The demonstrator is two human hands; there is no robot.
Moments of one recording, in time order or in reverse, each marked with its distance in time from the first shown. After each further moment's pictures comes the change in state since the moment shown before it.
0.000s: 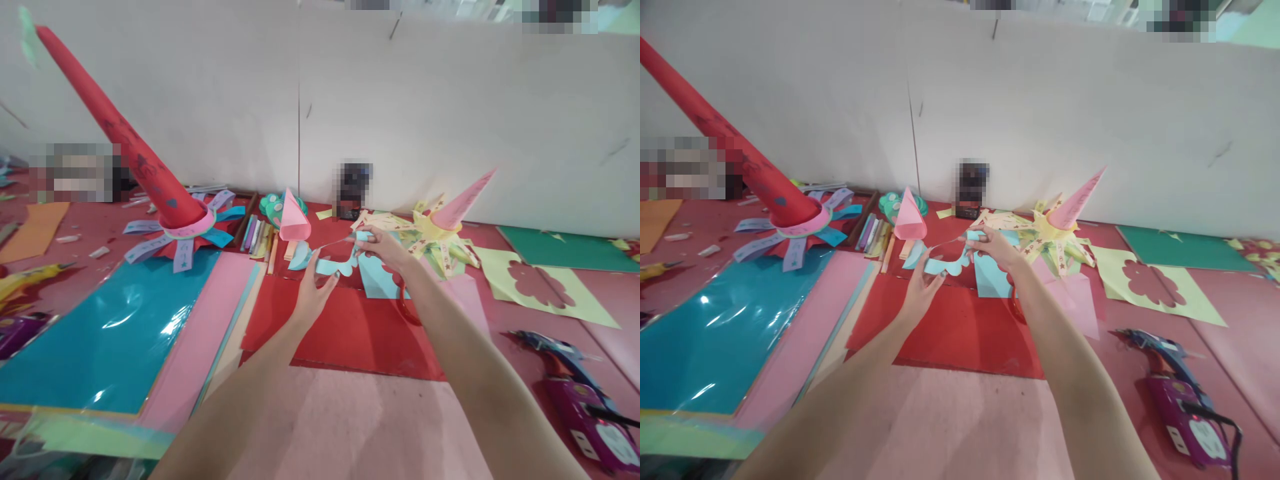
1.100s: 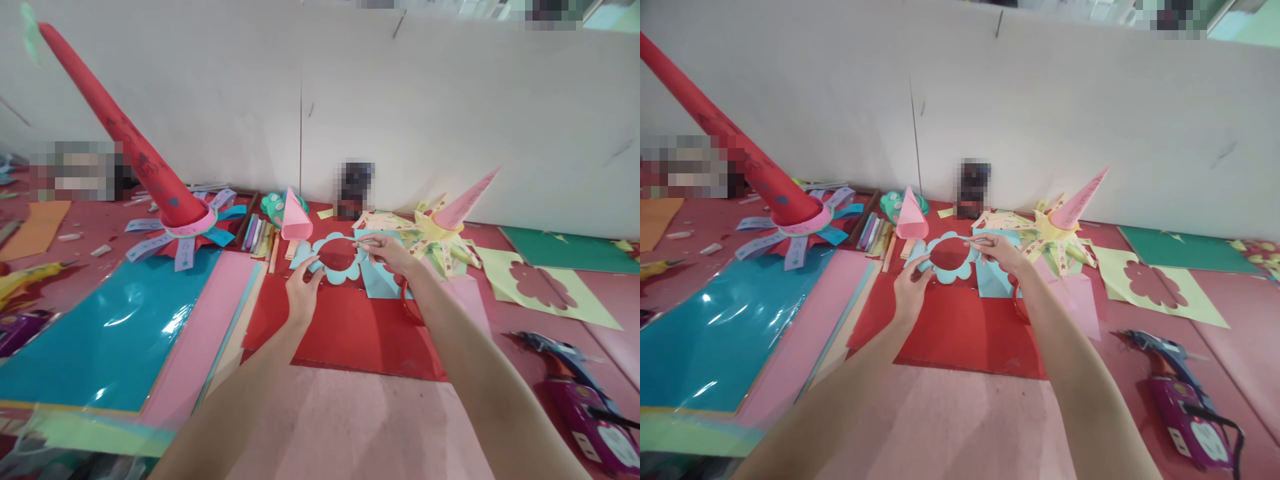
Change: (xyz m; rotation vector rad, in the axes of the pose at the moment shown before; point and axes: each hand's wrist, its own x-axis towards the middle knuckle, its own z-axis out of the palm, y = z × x) left_hand 0.000 0.013 -0.014 0.306 0.294 -0.006; right_hand -0.005 0.010 -0.010 -0.012 -0.033 0.033
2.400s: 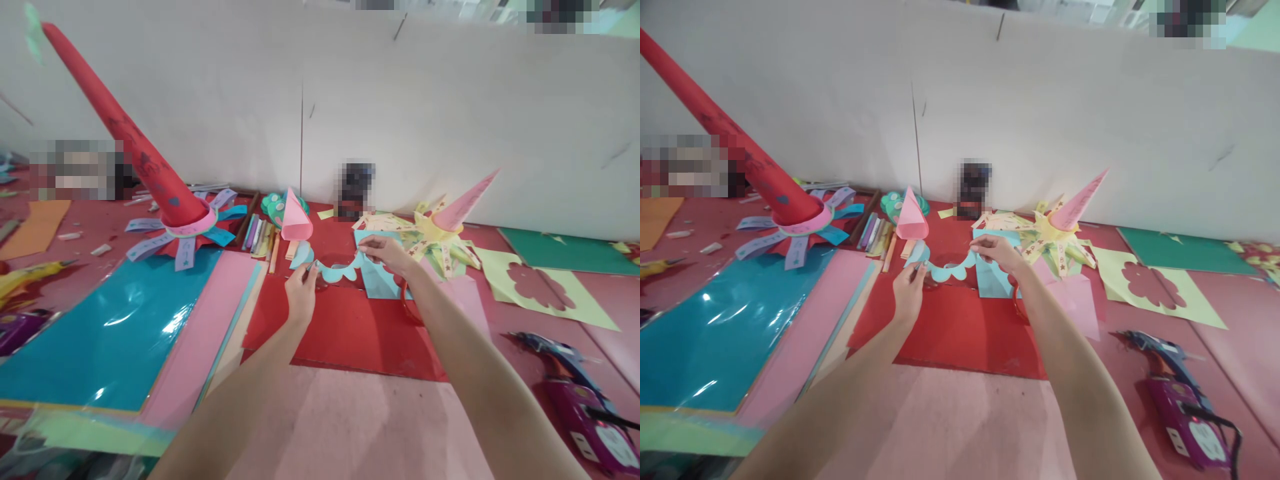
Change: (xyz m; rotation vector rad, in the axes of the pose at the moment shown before) left_hand -0.001 0.004 0.002 -0.099 0.020 -0.102; right_hand 0.000 0.000 0.006 -0.106 0.081 -0.038
